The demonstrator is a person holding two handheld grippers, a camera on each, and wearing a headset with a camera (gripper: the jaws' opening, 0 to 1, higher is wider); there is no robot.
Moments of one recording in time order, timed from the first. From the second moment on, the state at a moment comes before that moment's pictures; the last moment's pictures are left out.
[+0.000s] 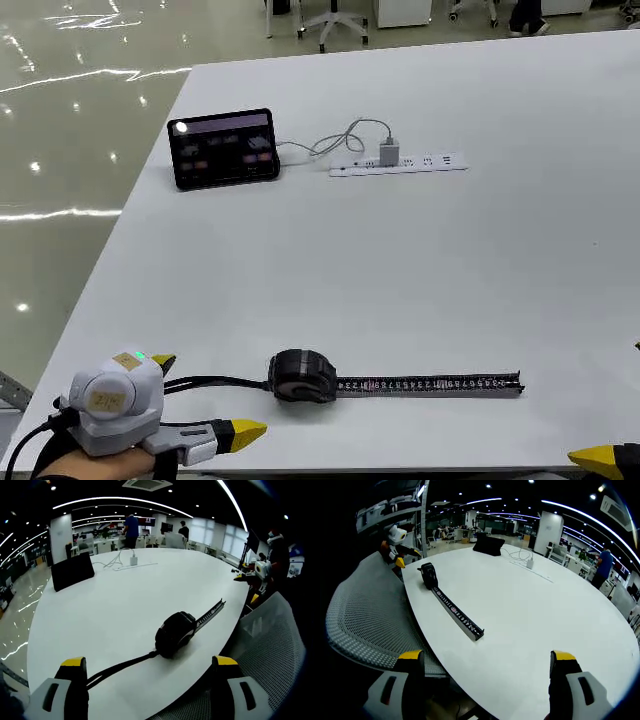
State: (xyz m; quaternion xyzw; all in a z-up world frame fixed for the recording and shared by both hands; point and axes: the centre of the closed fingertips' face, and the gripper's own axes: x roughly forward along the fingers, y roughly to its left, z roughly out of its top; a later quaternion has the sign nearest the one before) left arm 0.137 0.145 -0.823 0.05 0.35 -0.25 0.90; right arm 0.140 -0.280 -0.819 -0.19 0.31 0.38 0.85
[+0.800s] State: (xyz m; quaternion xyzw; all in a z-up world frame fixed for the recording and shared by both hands) left arm 0.158 0.076 -0.829 0.03 0.39 -0.18 0.90; right arm 0.150 -0.257 -0.821 -0.24 0.31 0.43 0.82
